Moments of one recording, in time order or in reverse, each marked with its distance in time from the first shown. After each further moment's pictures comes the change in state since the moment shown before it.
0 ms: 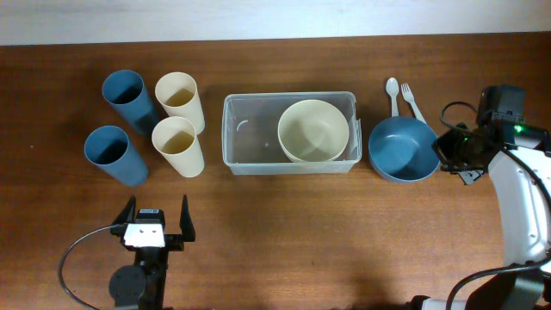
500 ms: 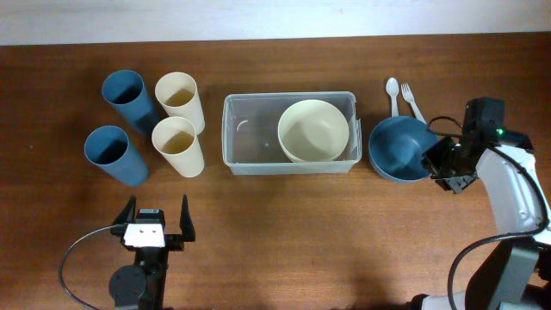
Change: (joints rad) left arm 0.000 0.000 0.000 0.000 0.000 0.000; right arm 0.000 0.084 -0.113 0.093 -0.026 -0.026
